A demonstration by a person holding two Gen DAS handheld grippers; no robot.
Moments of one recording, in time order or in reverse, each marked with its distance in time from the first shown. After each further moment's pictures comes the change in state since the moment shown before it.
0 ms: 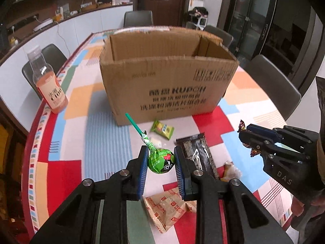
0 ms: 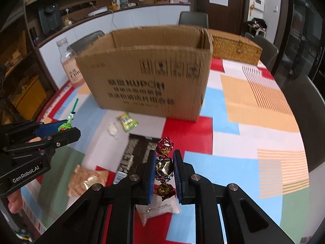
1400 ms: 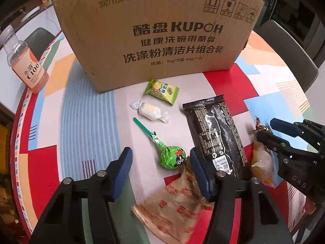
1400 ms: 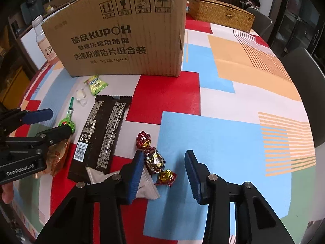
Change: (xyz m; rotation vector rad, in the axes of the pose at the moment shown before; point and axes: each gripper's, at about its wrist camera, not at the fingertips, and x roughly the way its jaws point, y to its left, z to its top) left arm 0.094 -0.011 -0.024 0.047 0.242 0.043; right arm 0.057 -0.030 -0.043 0.059 0.194 -0.065
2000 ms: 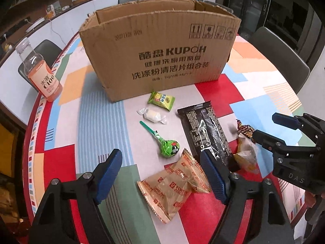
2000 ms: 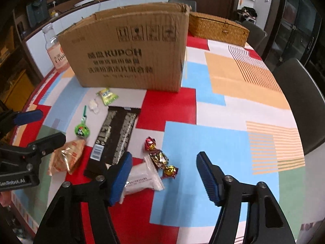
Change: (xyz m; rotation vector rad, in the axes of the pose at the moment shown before) left arm -0.049 -0.005 -0.015 0.031 -0.088 0.023; right arm -0.036 0.005 -0.007 -0.012 -0.073 -0.027
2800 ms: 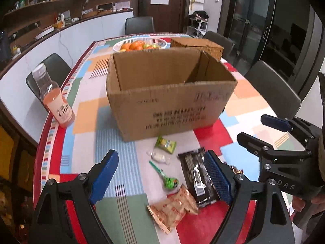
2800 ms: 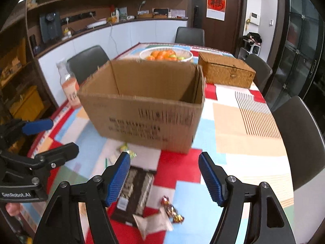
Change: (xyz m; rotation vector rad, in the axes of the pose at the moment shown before) left arm -0.063 0.023 0.038 -0.063 -0.160 -0.029; right arm -0.047 0.019 0.068 -0.060 -0.184 0.031
